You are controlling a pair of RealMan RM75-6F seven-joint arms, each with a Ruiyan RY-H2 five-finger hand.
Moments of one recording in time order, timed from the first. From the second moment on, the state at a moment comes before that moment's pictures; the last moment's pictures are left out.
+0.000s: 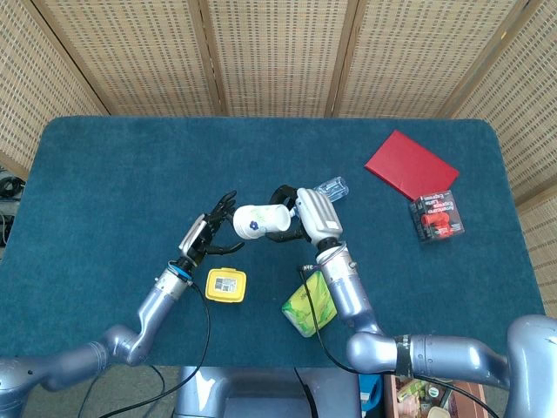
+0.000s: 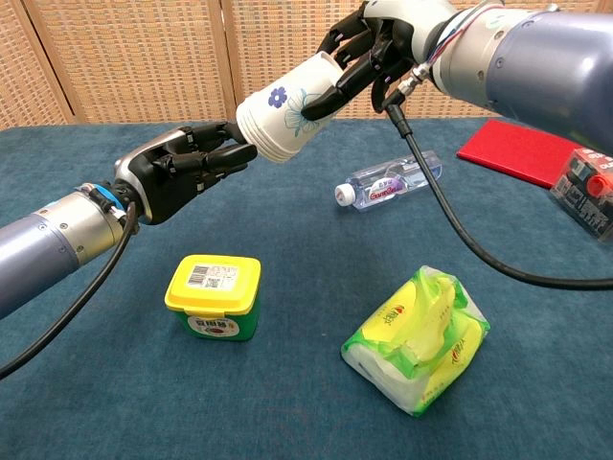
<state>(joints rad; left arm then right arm) -0.73 -1.82 -0.24 -1.10 1.42 0.99 -1.31 0.96 -1.59 0.48 -1.75 -0.62 1.17 -0.31</state>
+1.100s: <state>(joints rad) -0.75 -1.83 -0.25 -1.10 1.41 0.99 -1.30 0.94 -1.60 0.46 -1.74 -0.62 1.16 -0.30</state>
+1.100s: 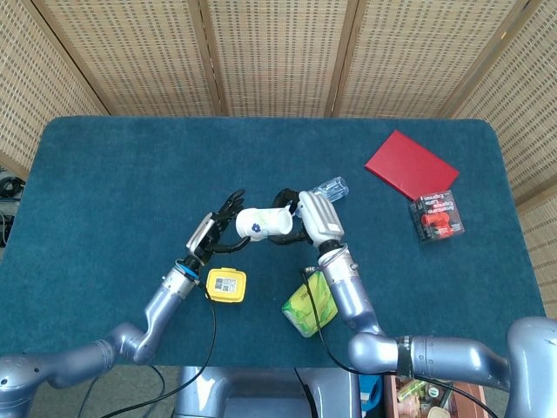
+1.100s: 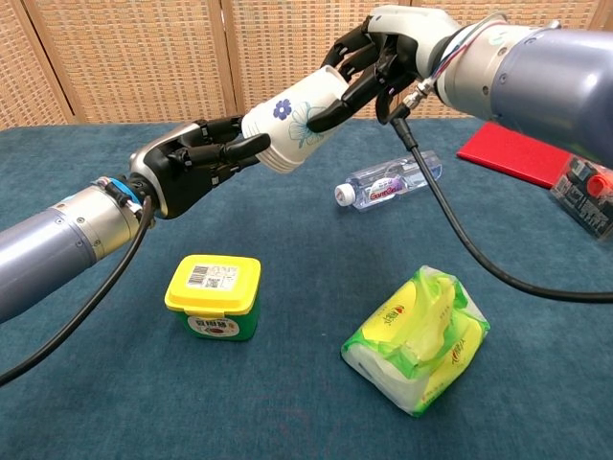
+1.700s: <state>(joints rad) -0.74 -1.83 -0.25 -1.09 1.40 0.99 -1.30 0.93 -1.58 0.46 -1.73 -0.62 1.15 -0.29</state>
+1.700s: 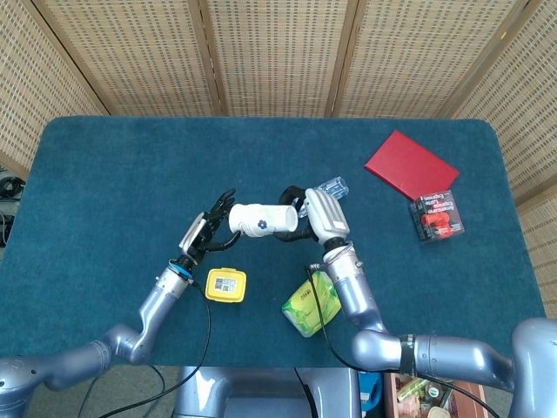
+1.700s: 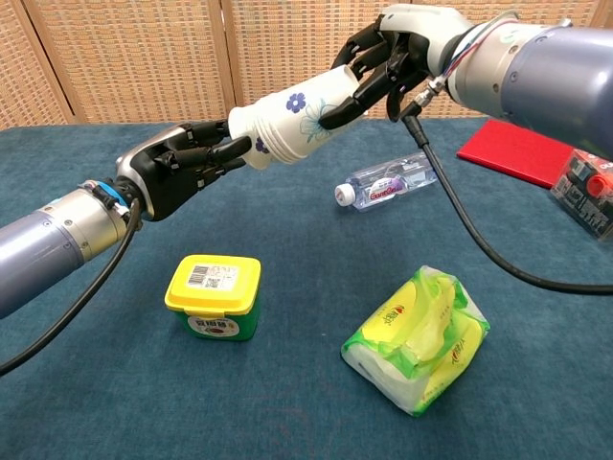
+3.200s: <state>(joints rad) -0.66 -1.13 -0.18 -1.71 0.94 0.80 -0.35 0.78 -1.40 0.23 -1.73 -0.82 1.26 -0.52</state>
